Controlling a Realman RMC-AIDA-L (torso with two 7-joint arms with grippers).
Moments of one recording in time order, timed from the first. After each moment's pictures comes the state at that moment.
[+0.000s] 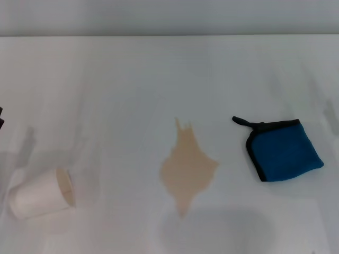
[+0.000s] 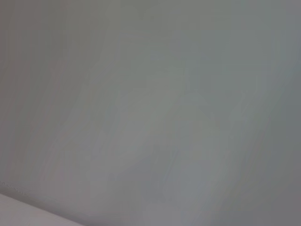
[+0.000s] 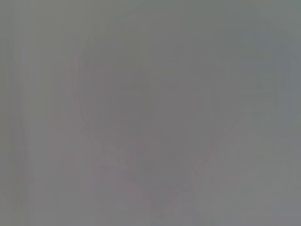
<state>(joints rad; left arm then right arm) -0.20 -2.08 2.84 0.09 -1.30 1.44 -0.59 0.35 2.02 -0.18 0.25 -1.15 -1.35 0.16</state>
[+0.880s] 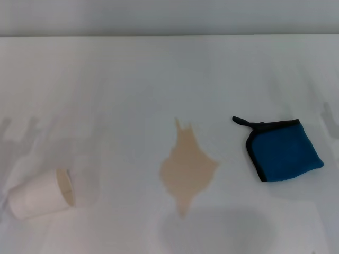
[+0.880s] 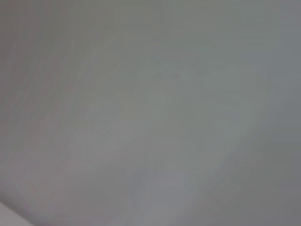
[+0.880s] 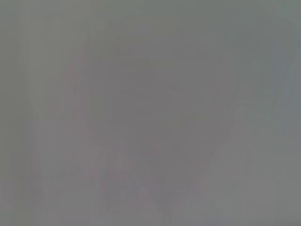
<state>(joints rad) -0.25 -2.07 2.84 0.00 -1.25 1.53 -0.97 0.34 2.02 -0.19 0.26 -1.16 -1.35 0.16</state>
